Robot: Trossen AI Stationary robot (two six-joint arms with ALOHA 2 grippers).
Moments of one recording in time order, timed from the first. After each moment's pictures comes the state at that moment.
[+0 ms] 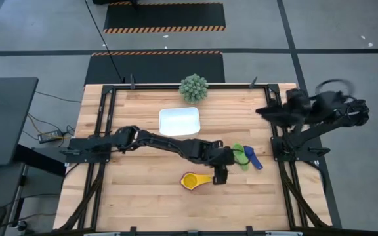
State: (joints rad) left arm -0.18 2.39 2.15 -0.61 -0.09 -0.17; right arm 0.27 0.52 0.87 -0.17 0.23 0.67
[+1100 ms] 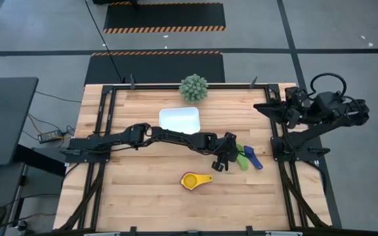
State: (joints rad) left arm -0.06 2.57 2.15 -0.34 -0.07 0.53; right arm 0.27 0.54 0.87 -0.18 0.38 0.76
